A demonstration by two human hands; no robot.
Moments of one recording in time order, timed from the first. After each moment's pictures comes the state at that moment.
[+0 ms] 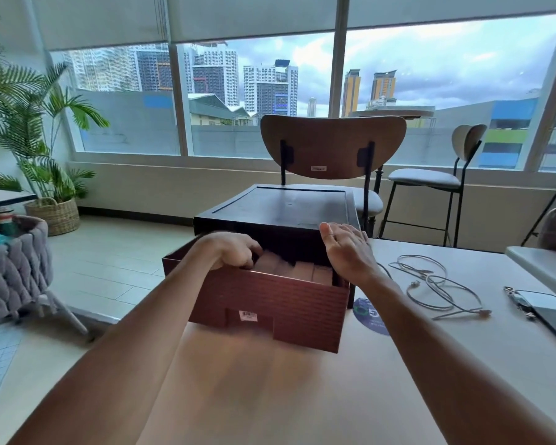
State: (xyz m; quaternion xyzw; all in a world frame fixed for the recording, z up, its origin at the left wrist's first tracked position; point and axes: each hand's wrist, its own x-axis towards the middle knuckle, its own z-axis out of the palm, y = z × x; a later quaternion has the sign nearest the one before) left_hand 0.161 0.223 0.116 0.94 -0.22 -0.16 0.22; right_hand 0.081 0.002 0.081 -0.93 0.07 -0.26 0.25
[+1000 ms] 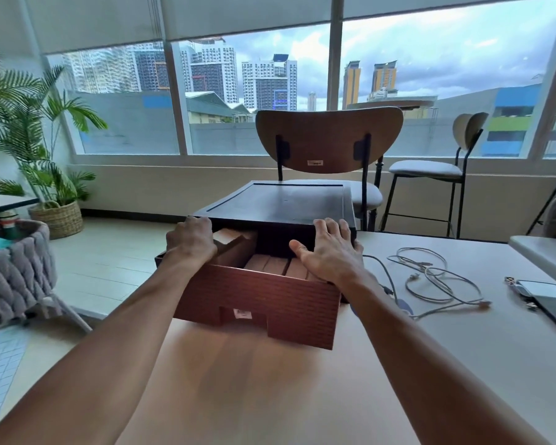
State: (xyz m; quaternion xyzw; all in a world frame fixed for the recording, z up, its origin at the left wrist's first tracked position) left_hand 0.168 0.244 0.108 0.98 -0.03 0.17 0.03; right_hand 0.079 0.024 0.083 -0.96 0.12 -0.18 0.17
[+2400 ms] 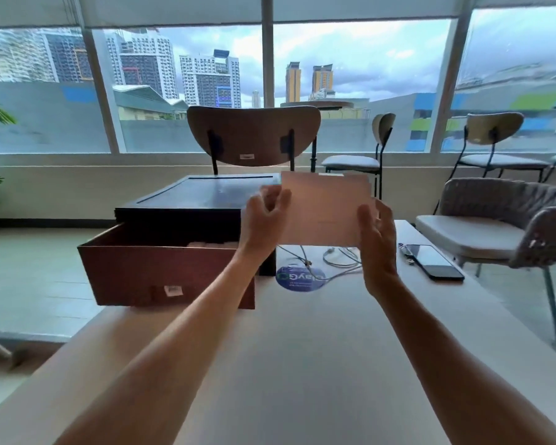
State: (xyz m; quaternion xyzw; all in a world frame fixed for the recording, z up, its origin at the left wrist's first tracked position) left_hand 0.022 0.063 0.105 0.69 -0.32 0.14 0.64; right_hand -0.075 -0.088 0.070 -0.60 0.10 -0.50 0.62
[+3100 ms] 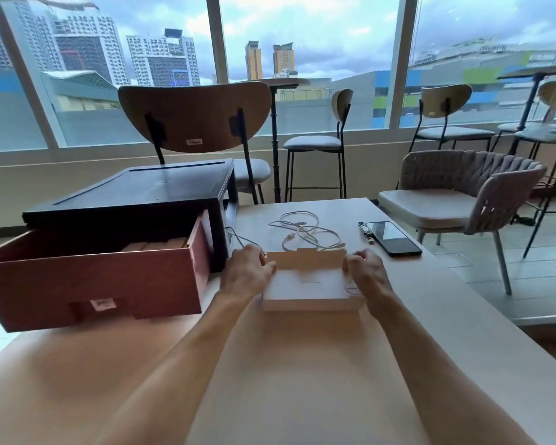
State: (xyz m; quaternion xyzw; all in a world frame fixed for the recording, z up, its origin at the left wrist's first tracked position) left_hand 0.030 -0.001 0.003 0.91 -0.28 0.06 0.31; right_hand -0.108 -0.174 -0.016 -0.68 0.35 -0.32 0.56
